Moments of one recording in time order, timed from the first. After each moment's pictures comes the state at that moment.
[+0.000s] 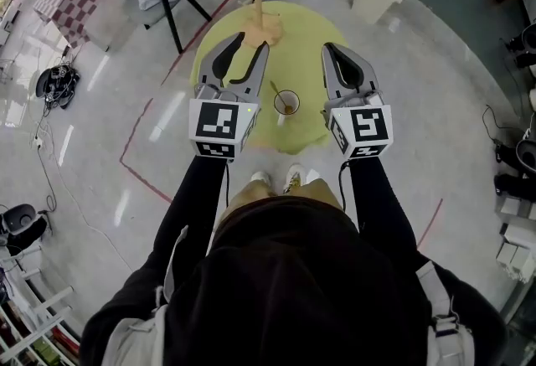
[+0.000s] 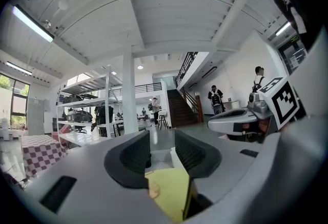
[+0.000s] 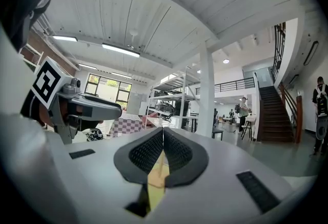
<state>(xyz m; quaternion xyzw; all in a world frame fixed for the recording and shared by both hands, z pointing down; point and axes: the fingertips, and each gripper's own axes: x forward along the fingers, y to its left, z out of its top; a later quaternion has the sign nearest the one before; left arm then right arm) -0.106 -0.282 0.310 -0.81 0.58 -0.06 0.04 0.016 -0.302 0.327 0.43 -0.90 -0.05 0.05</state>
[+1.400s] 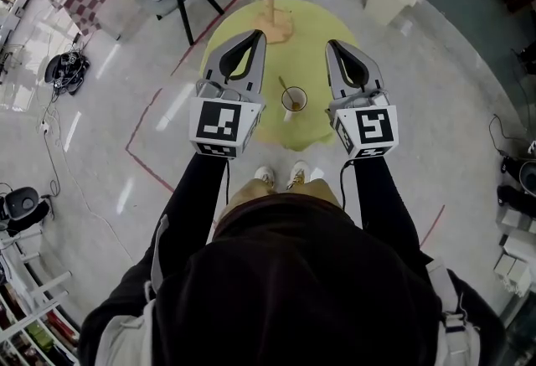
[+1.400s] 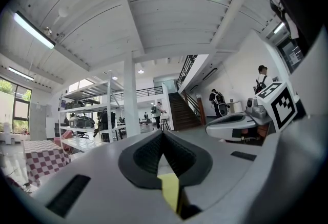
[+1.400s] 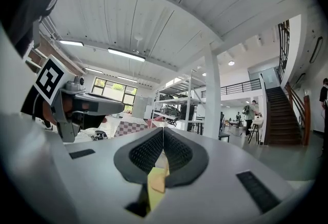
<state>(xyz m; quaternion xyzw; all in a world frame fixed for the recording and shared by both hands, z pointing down) -0.108 -0.274 0.288 -0.80 0.59 -0.05 0.06 0.007 -0.298 0.318 0.40 -0.91 -0.06 0.03</state>
